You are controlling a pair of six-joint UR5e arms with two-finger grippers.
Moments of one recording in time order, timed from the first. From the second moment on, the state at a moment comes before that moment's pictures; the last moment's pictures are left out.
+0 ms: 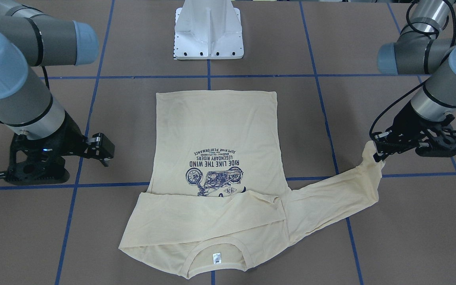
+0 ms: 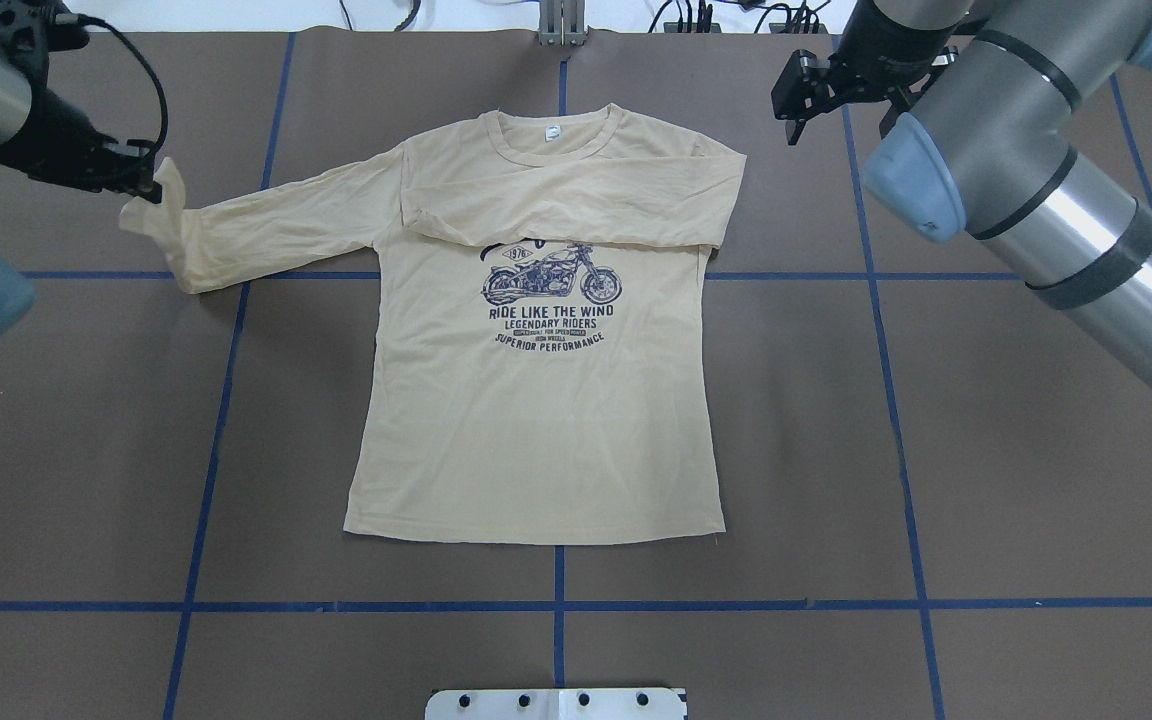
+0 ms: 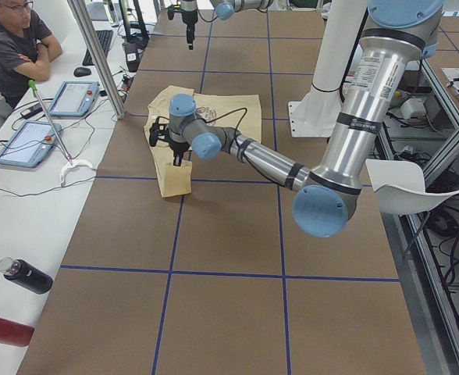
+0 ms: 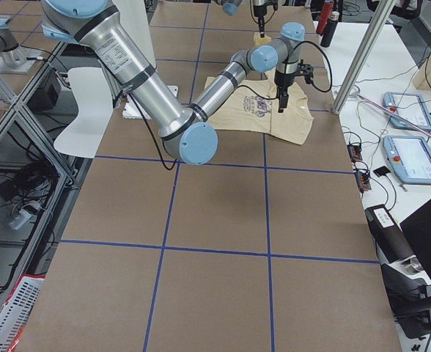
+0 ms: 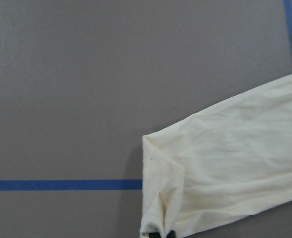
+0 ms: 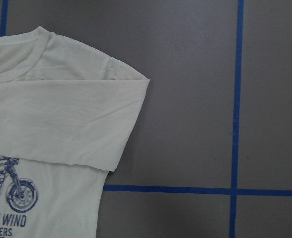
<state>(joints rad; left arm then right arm) -1.08 -1.96 -1.68 -1.85 -2.21 -0.87 1.02 -0.89 1.65 -1.82 2.16 0.70</state>
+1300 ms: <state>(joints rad) -0.96 -2.51 -1.33 -1.97 -2.36 -1.35 1.07 -1.14 1.82 -1.83 2.17 0.60</state>
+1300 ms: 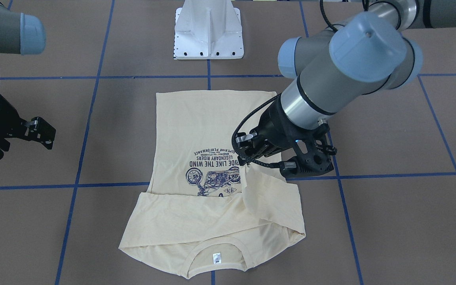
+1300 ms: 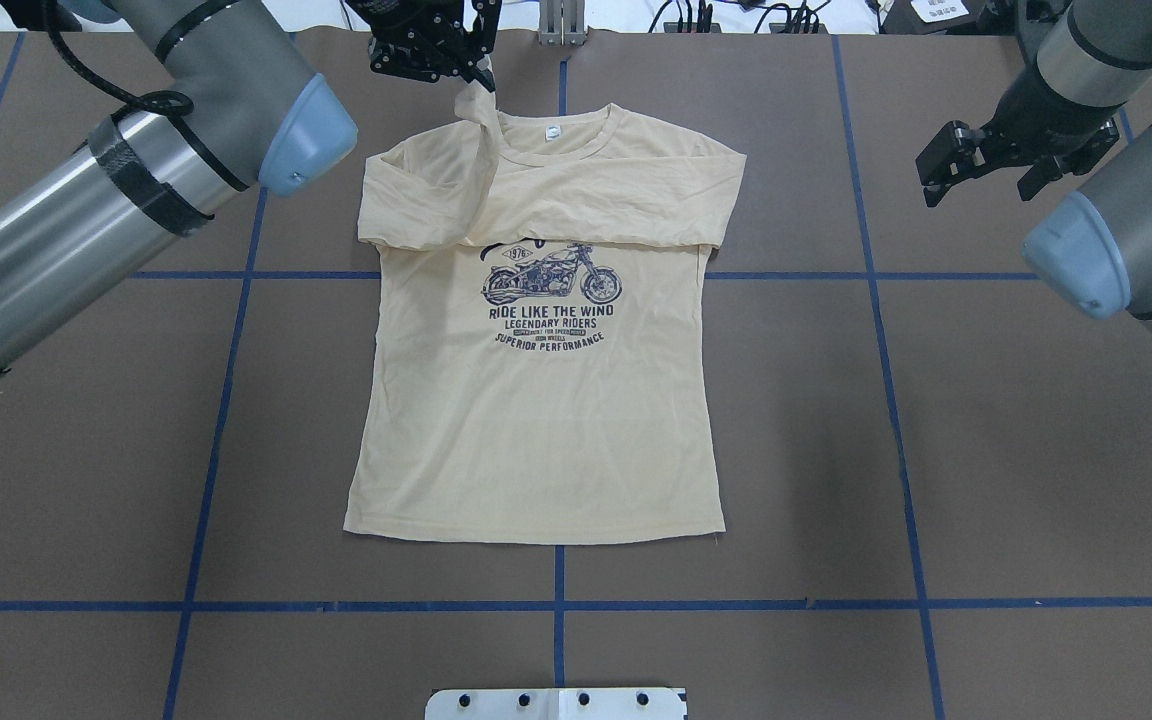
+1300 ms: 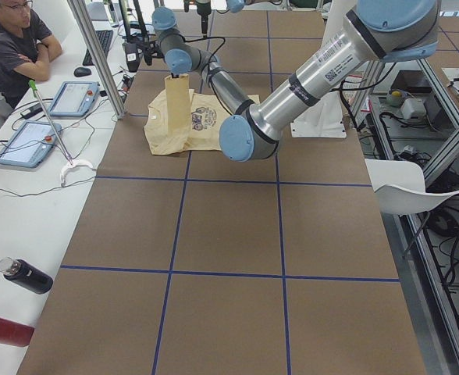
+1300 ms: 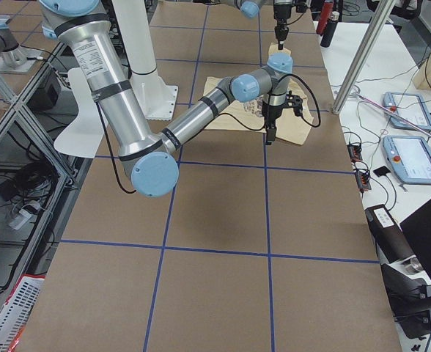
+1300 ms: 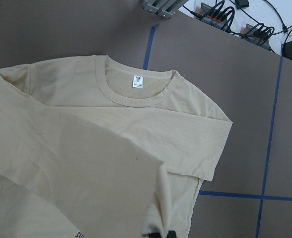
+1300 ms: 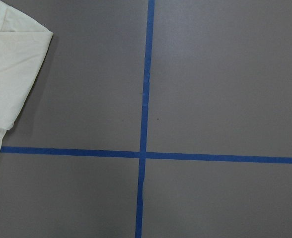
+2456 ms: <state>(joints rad) -0.73 -2.59 -1.13 -2.17 -2.13 -1.38 1.07 -1.13 1.79 -1.82 2.16 0.61</state>
